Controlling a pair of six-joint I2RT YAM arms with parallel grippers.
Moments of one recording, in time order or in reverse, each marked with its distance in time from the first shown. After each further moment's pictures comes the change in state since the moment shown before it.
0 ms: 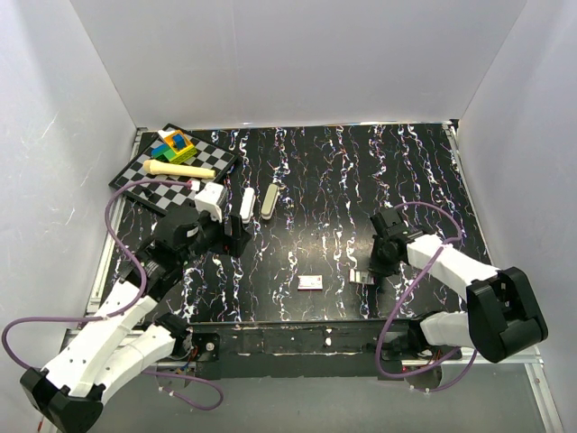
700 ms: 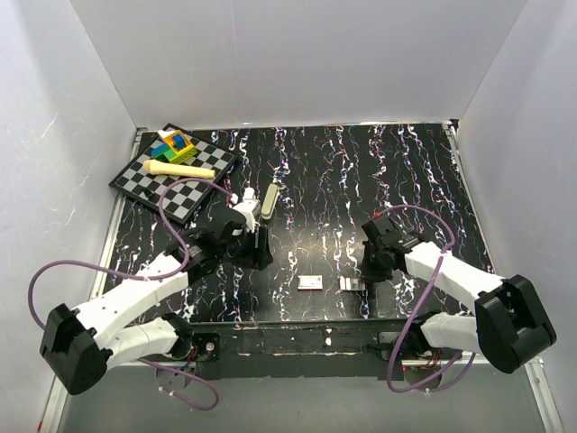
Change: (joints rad) left arm -0.170 0.290 -0.026 -0.007 0.023 -0.273; right arm 0.112 -0.071 -0.031 0.006 -0.043 0.006
